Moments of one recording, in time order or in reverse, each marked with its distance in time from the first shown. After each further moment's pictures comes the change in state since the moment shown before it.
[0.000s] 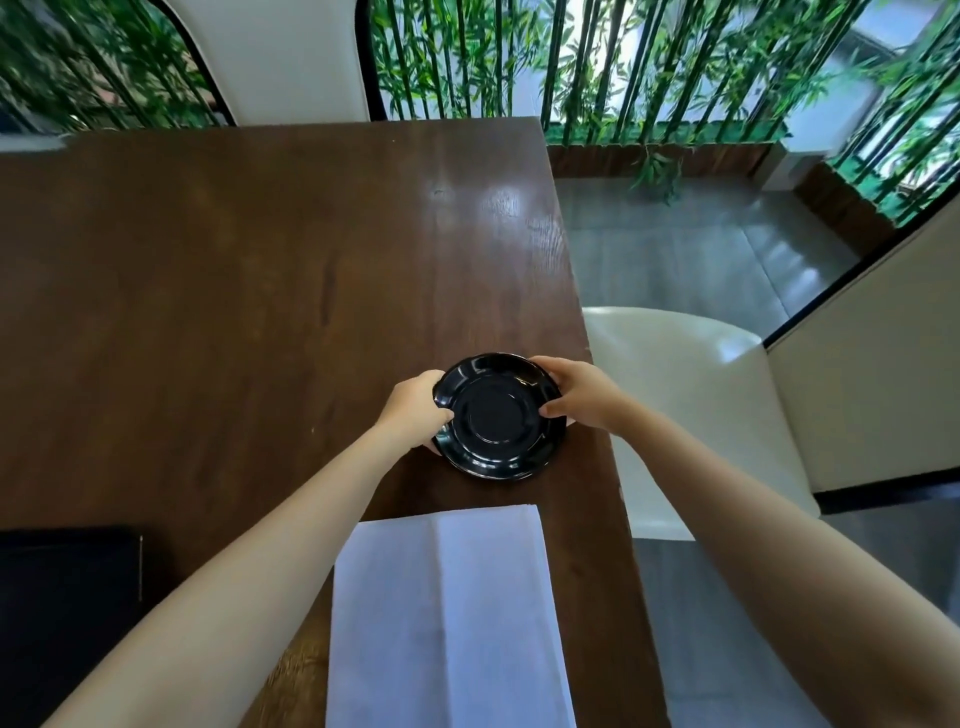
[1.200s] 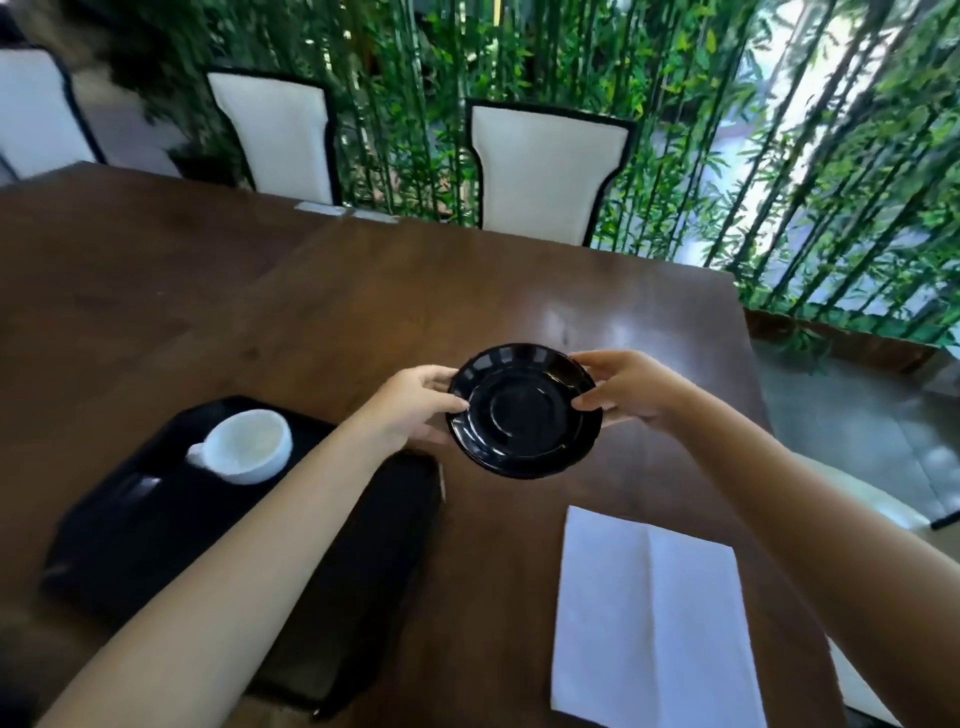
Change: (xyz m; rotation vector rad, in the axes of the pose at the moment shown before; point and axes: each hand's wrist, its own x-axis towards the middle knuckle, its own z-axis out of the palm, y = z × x) left_hand -0.238 -0.110 -0.227 -0.691 0.219 -0.041; right_hand -0.114 -0.268 0.123 0.129 -0.210 -0.231
